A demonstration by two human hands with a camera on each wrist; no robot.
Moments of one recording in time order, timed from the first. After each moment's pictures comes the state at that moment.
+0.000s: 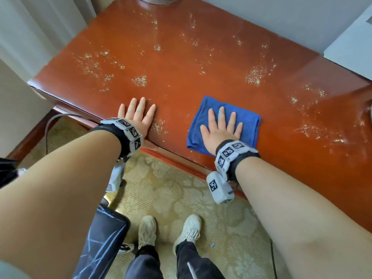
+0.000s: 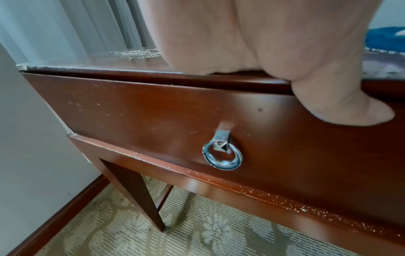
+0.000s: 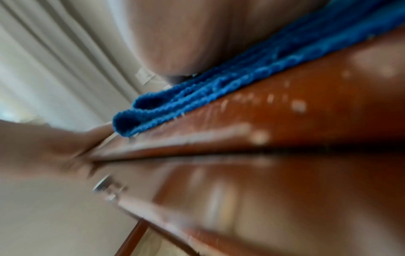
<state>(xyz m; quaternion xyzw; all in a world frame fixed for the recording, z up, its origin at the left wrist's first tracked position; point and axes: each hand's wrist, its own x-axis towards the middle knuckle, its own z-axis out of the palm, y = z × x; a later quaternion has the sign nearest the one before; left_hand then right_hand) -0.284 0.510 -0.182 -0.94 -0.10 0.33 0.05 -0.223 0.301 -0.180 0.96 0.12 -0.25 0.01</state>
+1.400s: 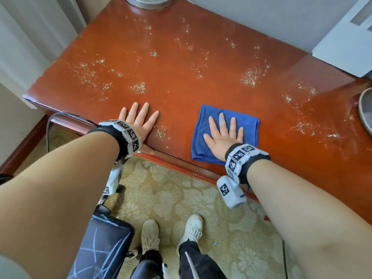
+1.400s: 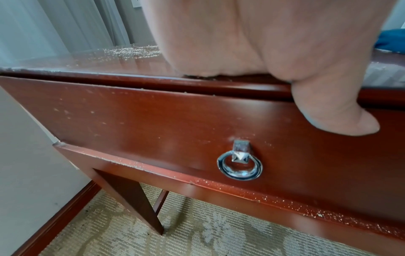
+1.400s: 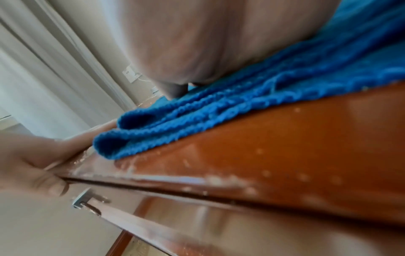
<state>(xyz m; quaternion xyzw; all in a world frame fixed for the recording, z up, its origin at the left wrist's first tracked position) -0.279 0.526 -0.174 -0.94 -0.03 0.34 0.08 -0.224 0.291 -0.174 0.94 0.13 -0.30 0.03</state>
